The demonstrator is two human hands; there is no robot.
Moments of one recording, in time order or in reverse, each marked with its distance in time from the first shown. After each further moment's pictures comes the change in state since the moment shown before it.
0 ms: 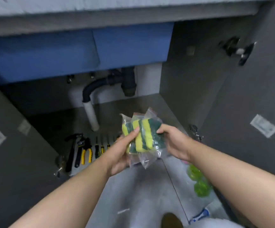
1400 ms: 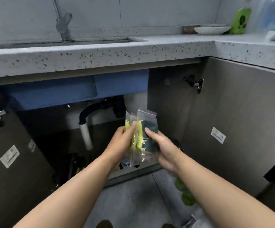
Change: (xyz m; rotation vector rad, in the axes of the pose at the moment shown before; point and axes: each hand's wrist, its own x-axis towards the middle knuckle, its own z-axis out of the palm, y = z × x) left_hand -0.068 0.063 0.101 0.497 0.238 0.397; right_hand -0.105 -0.034 0.065 0.017 0.035 -0.376
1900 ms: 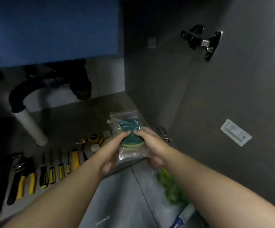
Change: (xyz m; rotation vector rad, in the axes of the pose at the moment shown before) left_hand 0.176 -0.174 0.057 -0.276 -0.256 -0.431; right_hand 0.139 0.081 -0.157 -0.263 0.361 0.259
